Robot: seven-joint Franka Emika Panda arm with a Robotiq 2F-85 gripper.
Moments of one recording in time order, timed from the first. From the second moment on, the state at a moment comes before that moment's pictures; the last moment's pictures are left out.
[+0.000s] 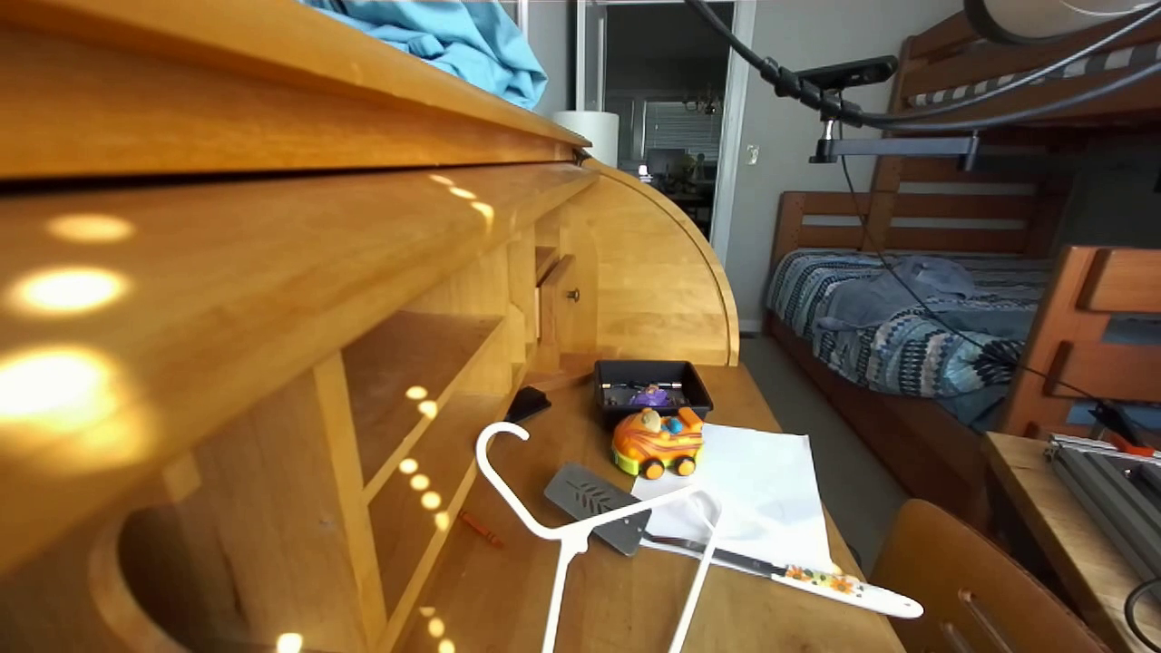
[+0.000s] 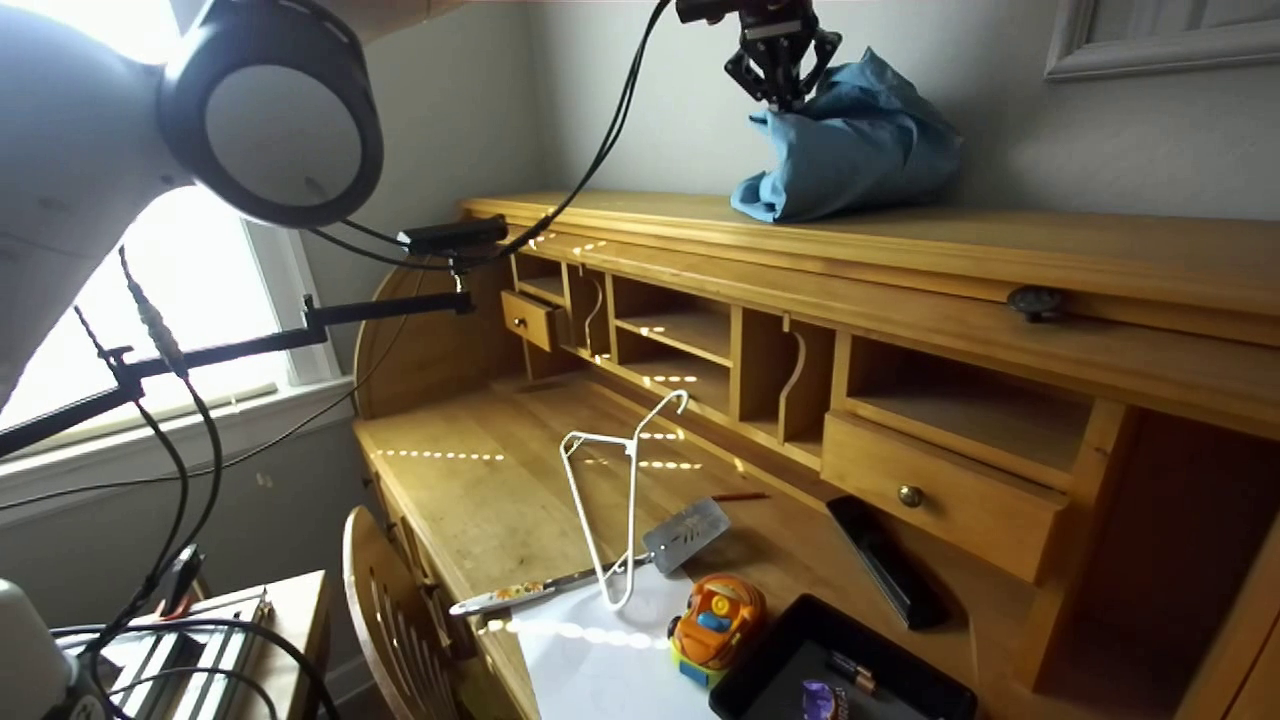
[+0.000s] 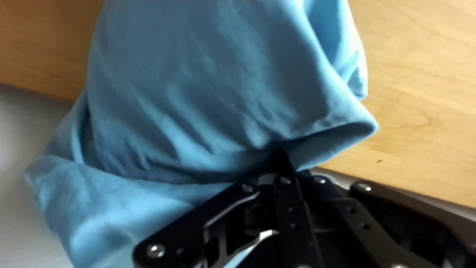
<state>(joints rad) 0.18 0.77 0.12 -0.46 0.02 1.65 -0.39</state>
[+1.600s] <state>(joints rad) 0.27 0.66 0.04 -0.44 -0.13 1.51 -0.45</state>
